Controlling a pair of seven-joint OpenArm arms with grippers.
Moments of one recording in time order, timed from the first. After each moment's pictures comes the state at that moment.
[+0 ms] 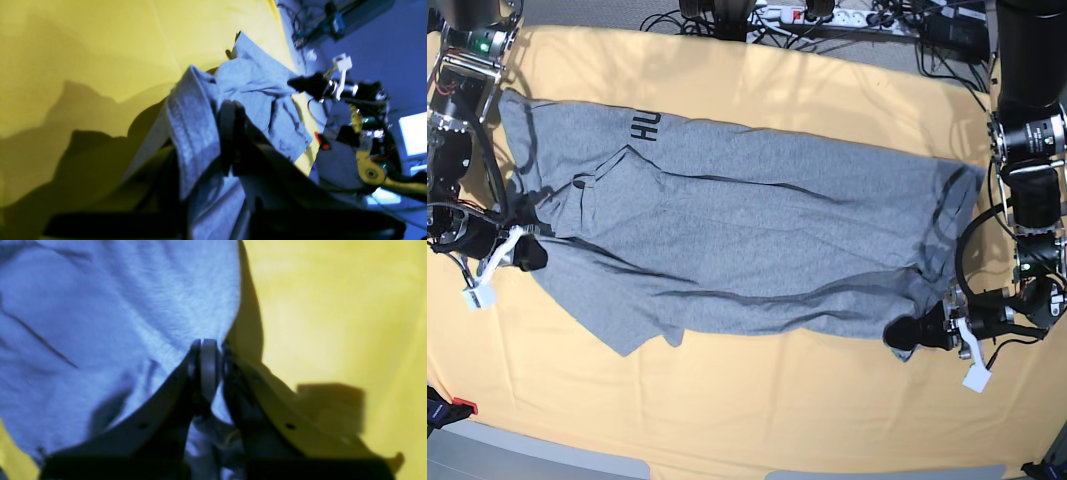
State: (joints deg) left arm -41.9 -29.6 2.6 41.7 -86.0 -43.9 81.0; right arm 12.5 25.7 21.0 75.9 42.2 41.6 -66.0
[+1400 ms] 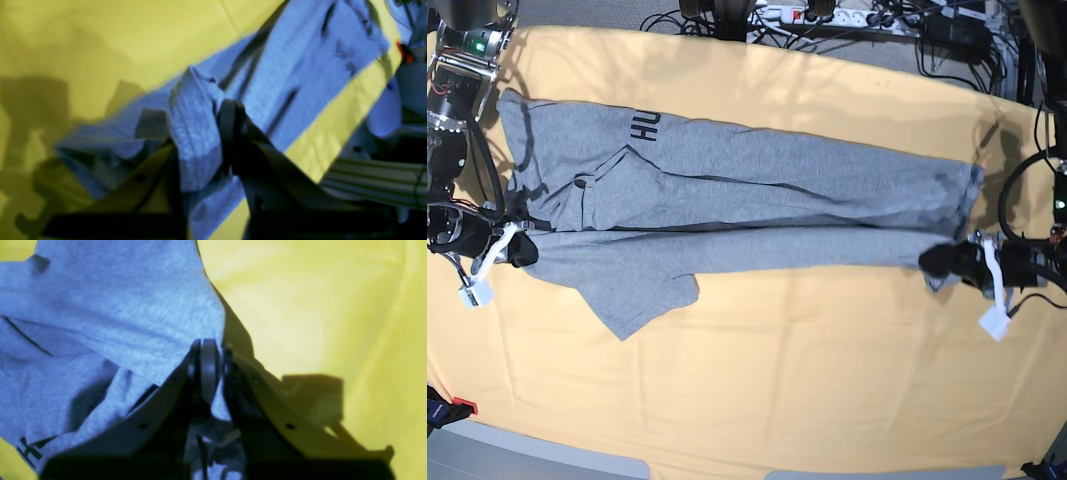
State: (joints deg) left arm -25.2 -44.1 7.6 69.0 -87.3 -43.9 81.3; right arm 12.5 26.5 21.0 76.0 40.4 41.6 -67.2
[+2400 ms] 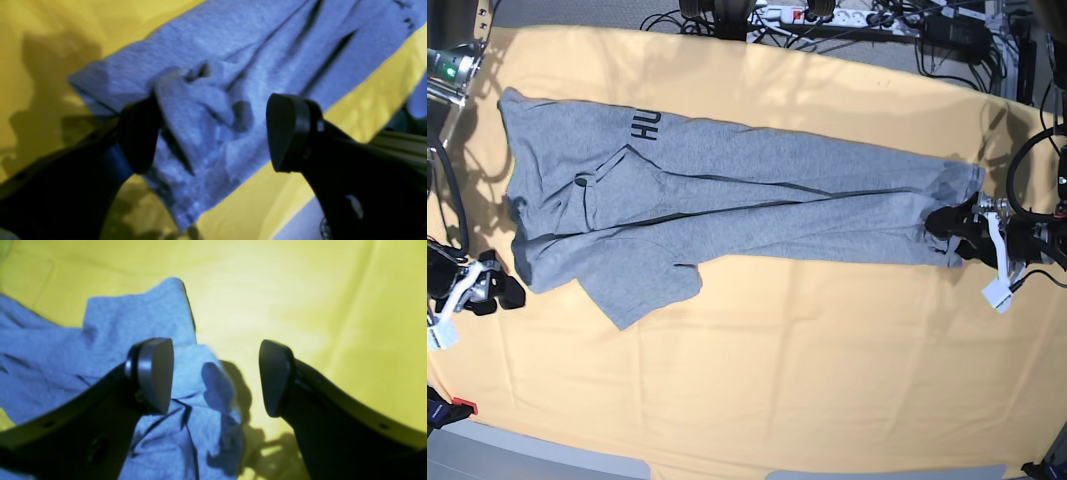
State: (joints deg) left arm -20.0 -47.6 7.7 71.2 -78.6 -43.9 77.0; right arm 19.1 31.4 21.0 76.4 50.2 41.6 -71.1
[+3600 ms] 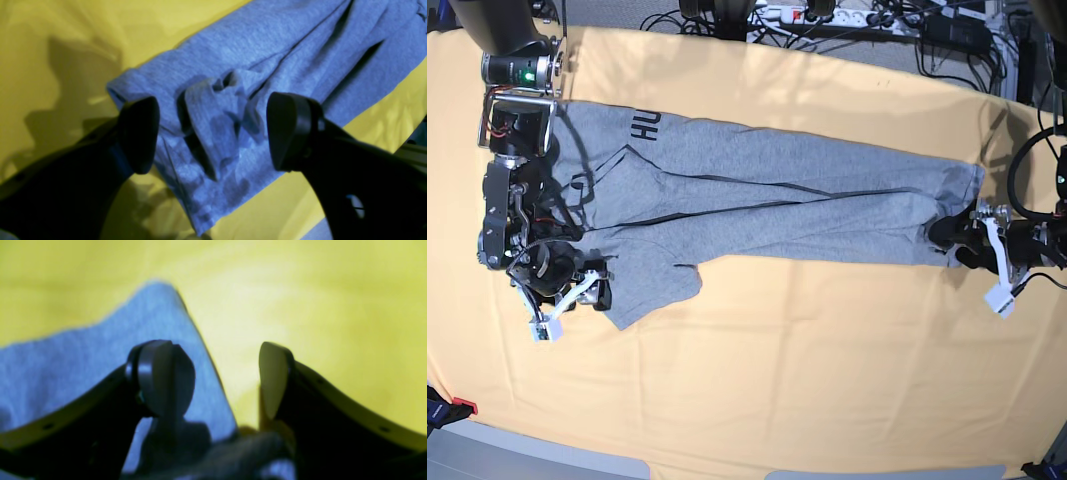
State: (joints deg) left arm -20.0 -47.6 7.7 71.2 -73.1 -43.9 71.8; right arm 21.3 14.3 8.8 58.4 16.0 28.7 -37.7
